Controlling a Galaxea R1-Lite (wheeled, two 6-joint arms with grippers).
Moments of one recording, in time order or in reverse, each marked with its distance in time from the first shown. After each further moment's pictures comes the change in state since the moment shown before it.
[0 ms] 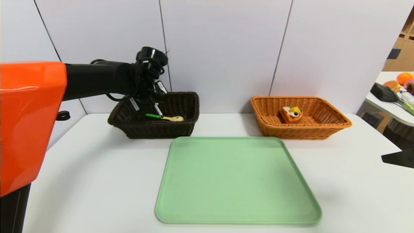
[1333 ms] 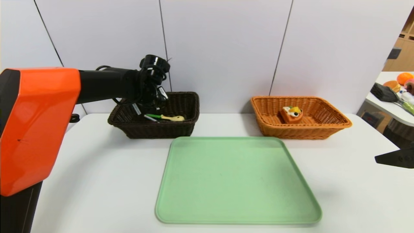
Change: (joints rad) left arm 0.008 0.048 -0.010 -0.001 -0.001 0.001; right arm 0.000 0.039 -0.002 0.000 0.001 0.000
